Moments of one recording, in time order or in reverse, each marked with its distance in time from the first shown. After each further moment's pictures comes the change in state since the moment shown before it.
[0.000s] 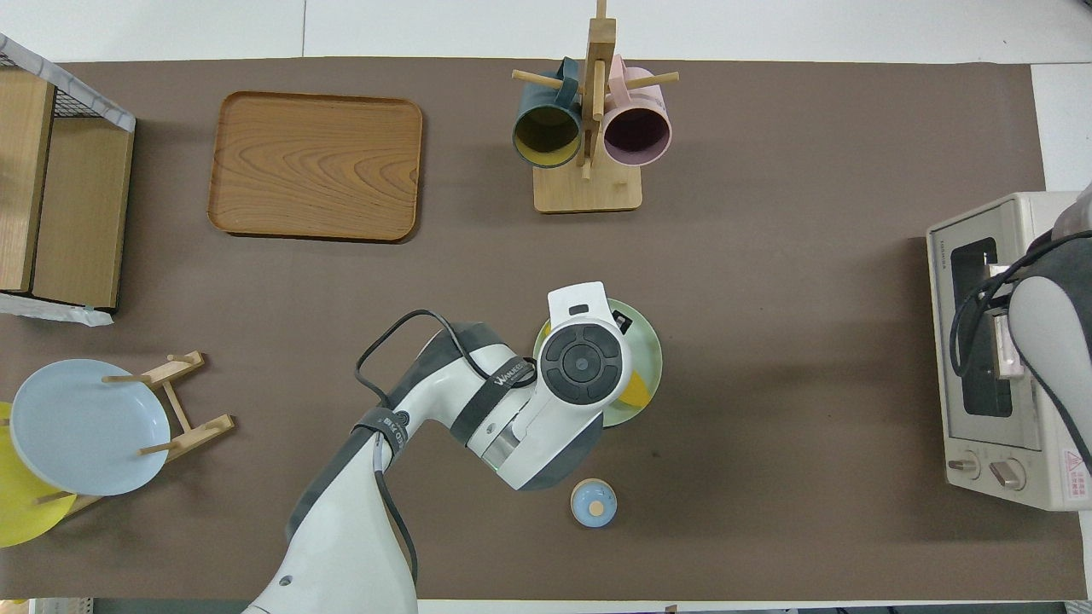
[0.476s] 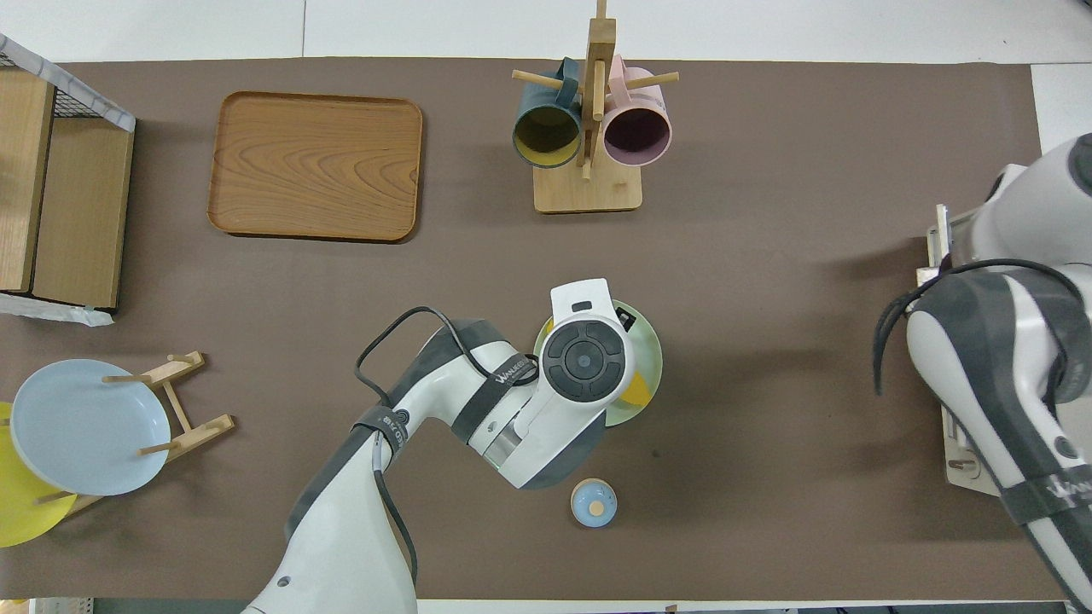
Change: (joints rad) left arm 0.001 0.000 -0.003 0.014 0.000 -0.013 0.007; right arm 0.044 0.017 0.011 -0.141 -0.057 0.143 0.042
